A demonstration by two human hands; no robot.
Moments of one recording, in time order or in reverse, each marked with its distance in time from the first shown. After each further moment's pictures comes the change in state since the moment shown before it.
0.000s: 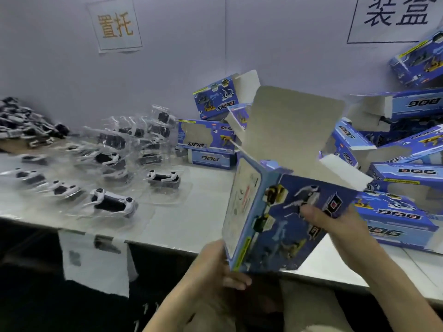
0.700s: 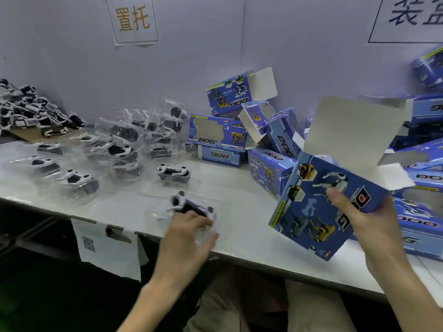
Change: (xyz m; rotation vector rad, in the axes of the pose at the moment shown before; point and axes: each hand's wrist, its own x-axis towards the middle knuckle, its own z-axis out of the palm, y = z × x) left_hand -0.007 0.010 -0.060 1.112 0.540 0.851; right_hand 0.008 0.010 -0.009 -0.141 0.430 -0.012
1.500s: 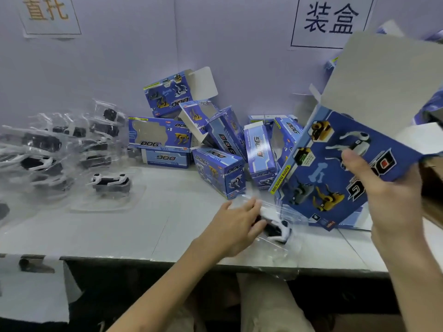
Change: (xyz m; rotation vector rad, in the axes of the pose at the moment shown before) left_hand 0.063 0.127 0.117 0.241 -0.556 0.567; right_hand 0.012 -0.056 -0.084 0.129 0.302 -0.217
